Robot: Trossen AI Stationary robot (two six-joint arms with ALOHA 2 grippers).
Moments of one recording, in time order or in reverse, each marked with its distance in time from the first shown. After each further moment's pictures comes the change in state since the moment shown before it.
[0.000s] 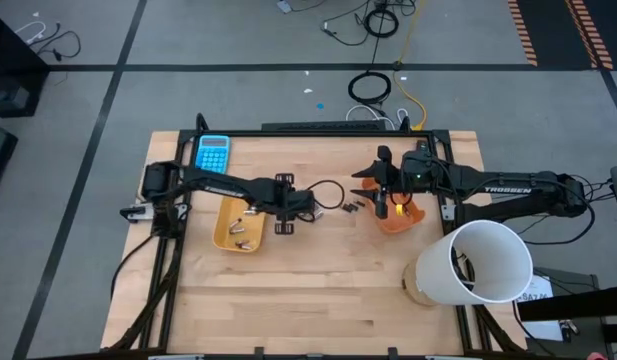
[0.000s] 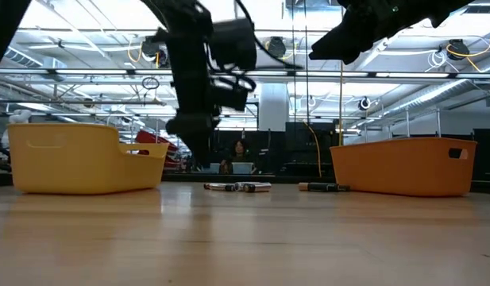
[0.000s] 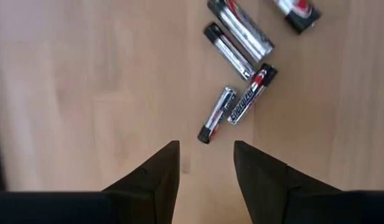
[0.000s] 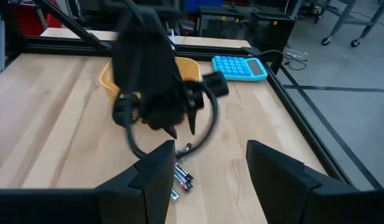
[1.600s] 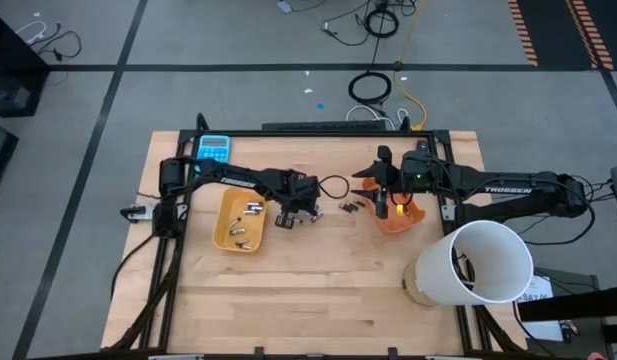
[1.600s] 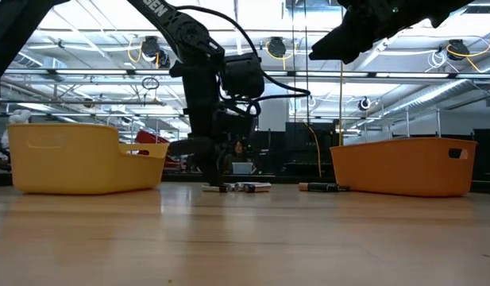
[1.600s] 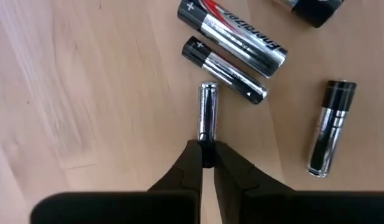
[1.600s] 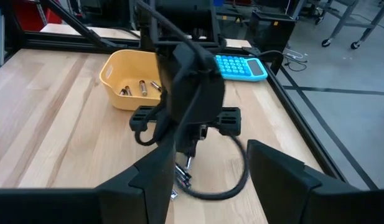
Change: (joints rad) left arm 0.106 0.156 0.012 0.111 0.184 0.327; right arm 0.000 0.000 0.000 -0.002 -0.001 -0.020
